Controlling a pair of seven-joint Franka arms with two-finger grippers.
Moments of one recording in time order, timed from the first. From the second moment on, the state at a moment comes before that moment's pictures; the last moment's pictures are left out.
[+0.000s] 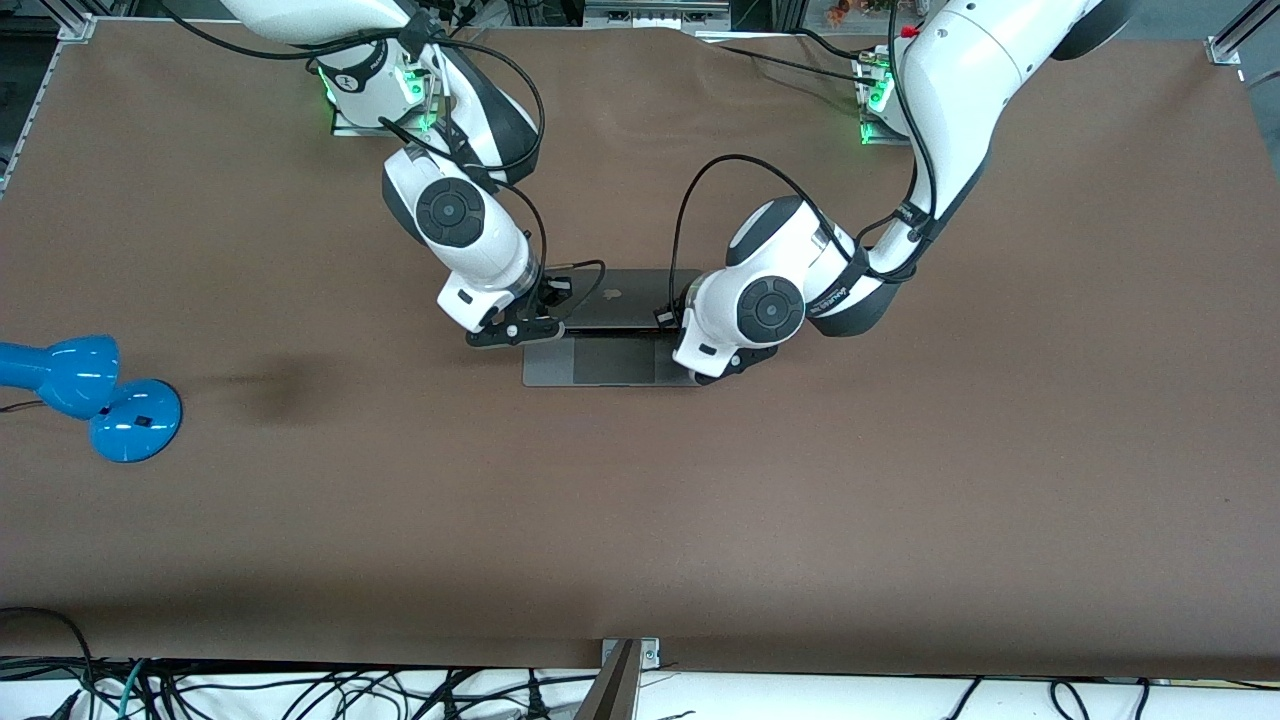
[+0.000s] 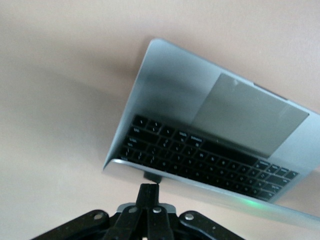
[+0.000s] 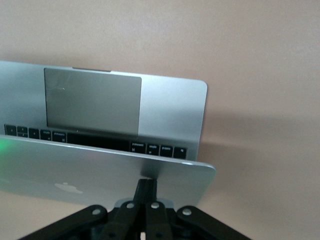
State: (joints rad) left arm -0.18 0.73 -0.55 -1.49 -0.06 1.95 -1.05; right arm 0.19 0.45 0.44 -1.86 -0.06 2.23 0.54
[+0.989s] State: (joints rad) left arm -0.19 0.85 -0.53 -1.43 0.02 2.01 -1.05; right arm 0.19 0.60 0.42 -1.76 -0.14 2.28 0.54
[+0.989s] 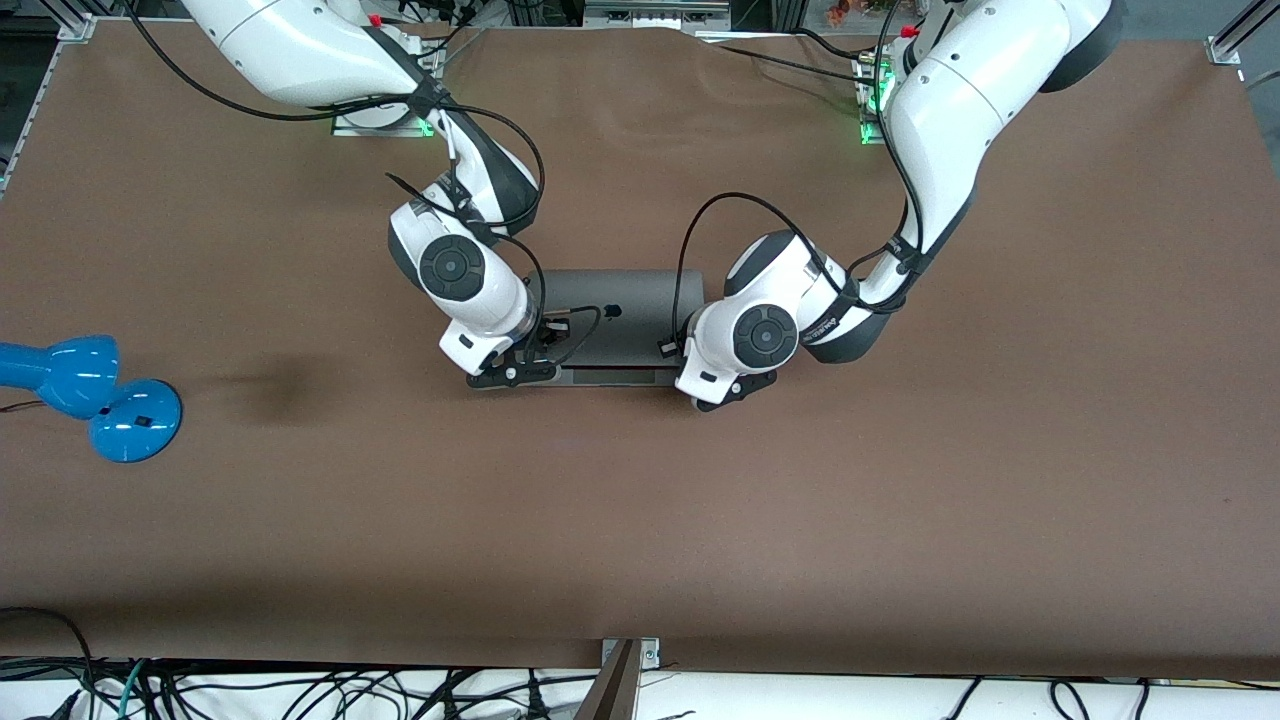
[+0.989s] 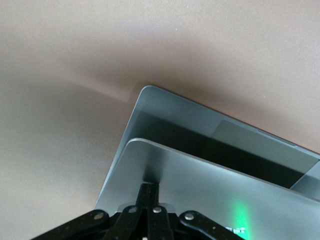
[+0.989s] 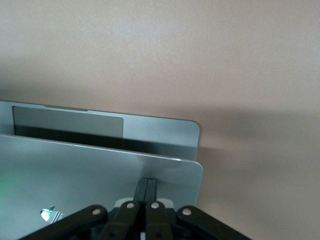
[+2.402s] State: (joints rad) left arm -0.21 0.93 -0.50 -1.41 0.06 2.10 -1.05; right arm 0.19 0.73 0.38 -1.70 -0.20 2.38 0.54
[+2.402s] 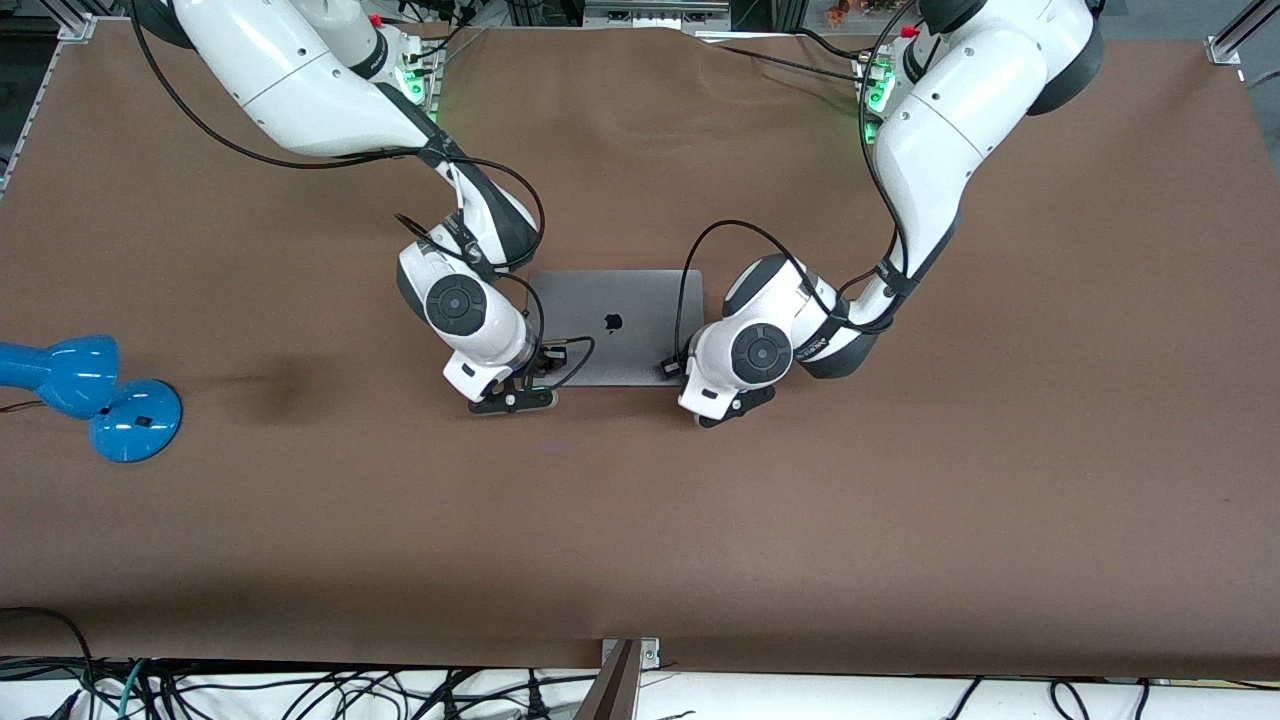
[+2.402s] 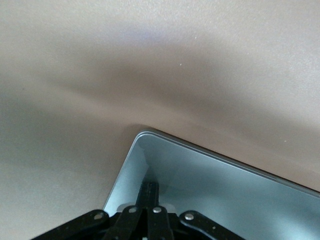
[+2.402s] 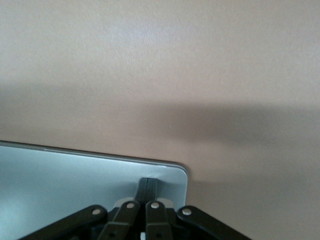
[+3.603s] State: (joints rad) left arm -0.20 0.65 -0.49 -1.36 0.06 1.70 -0.95; right arm 0.04 0.47 0.36 -1.56 -0.20 1.88 0.47
